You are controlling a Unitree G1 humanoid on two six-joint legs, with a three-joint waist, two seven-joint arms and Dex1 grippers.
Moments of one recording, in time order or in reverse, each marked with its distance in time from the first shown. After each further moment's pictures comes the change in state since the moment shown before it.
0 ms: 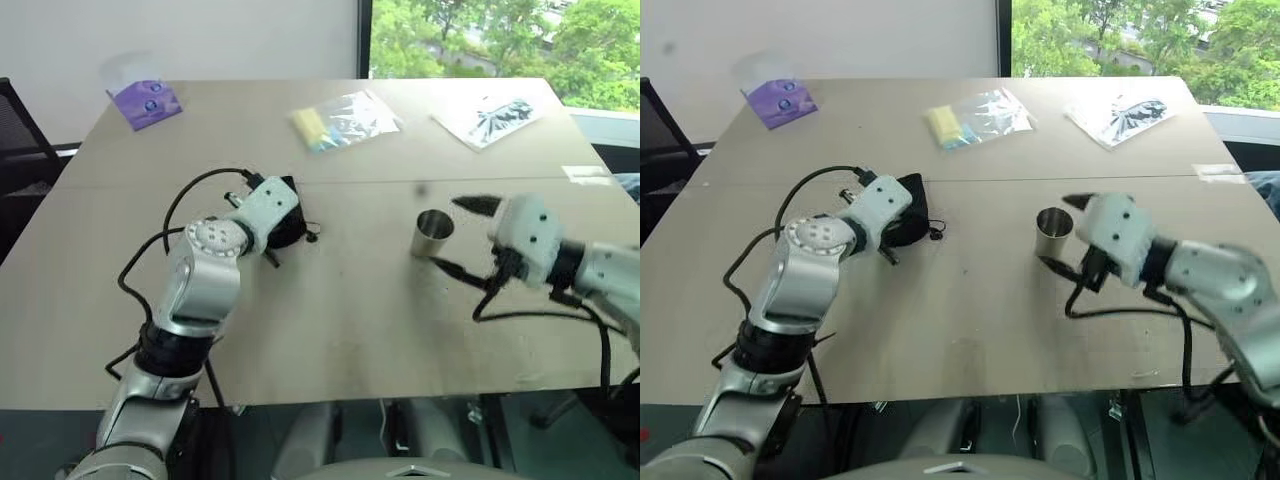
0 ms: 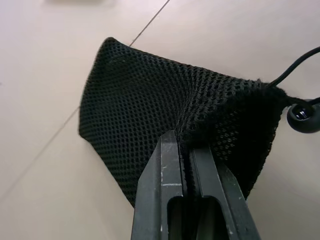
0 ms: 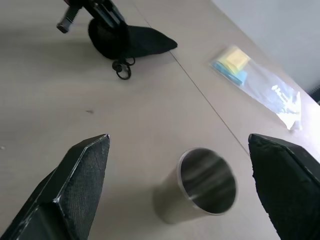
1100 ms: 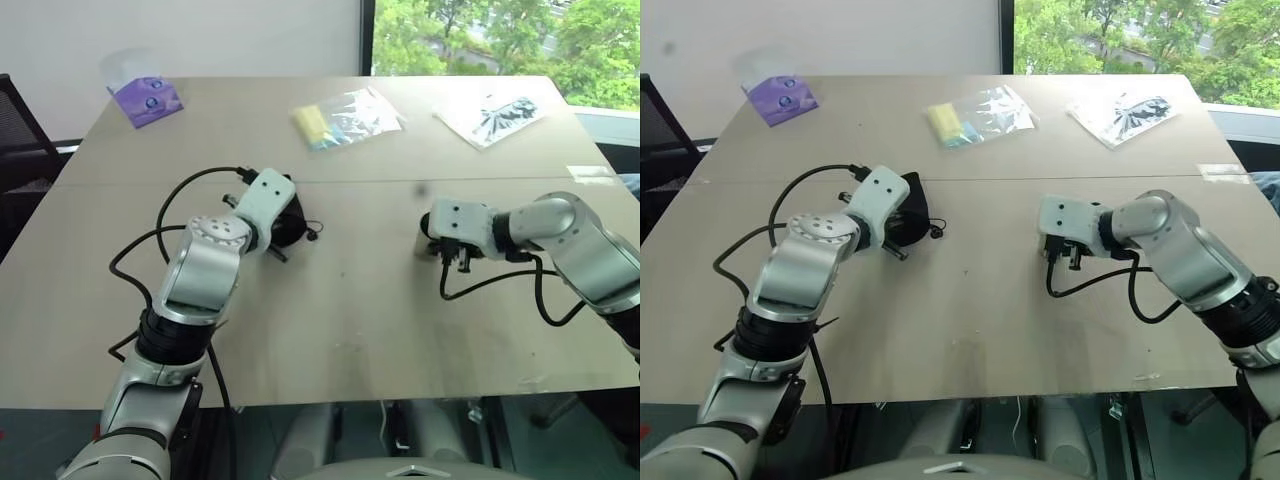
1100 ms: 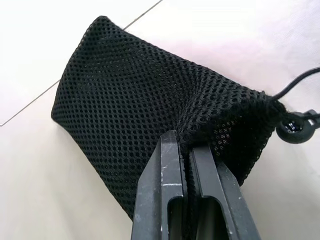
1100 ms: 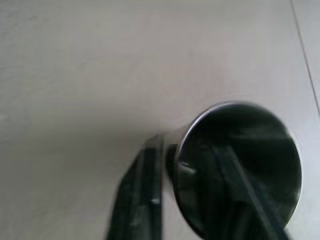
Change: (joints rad) left arm -0.054 0.026 -0.005 -0.021 -0.203 0.182 0.187; right arm -0.390 0.018 0.515 0.435 -0.370 -0.043 0.314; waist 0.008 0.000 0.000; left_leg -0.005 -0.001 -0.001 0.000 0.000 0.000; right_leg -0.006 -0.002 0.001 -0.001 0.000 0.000
